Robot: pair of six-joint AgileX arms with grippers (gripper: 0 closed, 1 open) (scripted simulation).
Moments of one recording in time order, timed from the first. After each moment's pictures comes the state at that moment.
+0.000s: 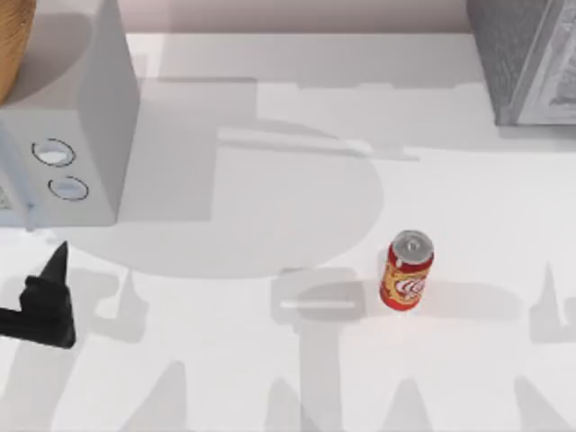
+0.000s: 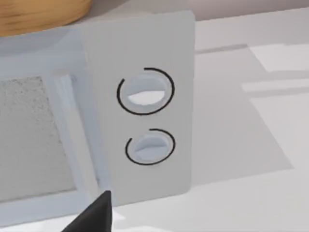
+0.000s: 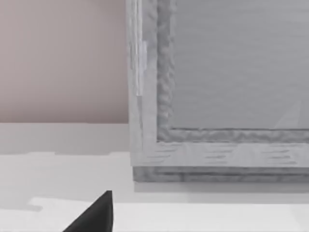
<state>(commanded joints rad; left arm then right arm) -0.19 0.35 0.24 -0.19 0.00 0.06 0.00 0.00 0.00 0.00 0.00 0.00</state>
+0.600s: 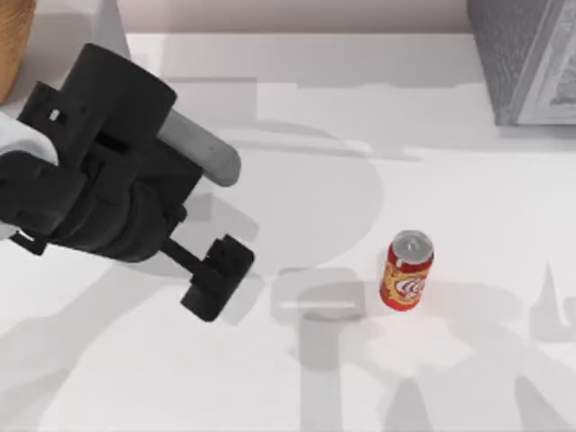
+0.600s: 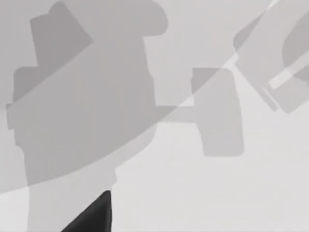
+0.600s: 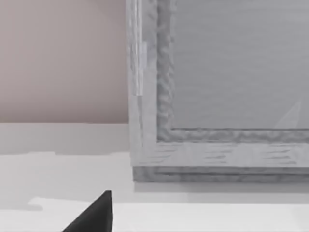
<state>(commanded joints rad) -0.59 1.33 0.98 -0.70 0.00 0.11 0.00 0.00 0.00 0.00 0.00 0.00</state>
